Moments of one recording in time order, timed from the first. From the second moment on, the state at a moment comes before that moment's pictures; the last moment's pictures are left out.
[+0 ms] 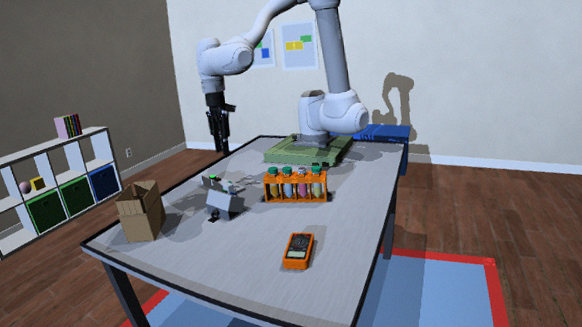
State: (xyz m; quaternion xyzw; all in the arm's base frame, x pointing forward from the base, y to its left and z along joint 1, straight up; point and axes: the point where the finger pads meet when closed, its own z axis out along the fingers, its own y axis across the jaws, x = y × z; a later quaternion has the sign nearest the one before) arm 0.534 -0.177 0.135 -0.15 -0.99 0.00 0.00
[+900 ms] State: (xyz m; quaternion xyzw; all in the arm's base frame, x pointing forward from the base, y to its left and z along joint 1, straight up) arm 0.535 -0.177 0.051 -0.15 -0.99 0.00 0.00
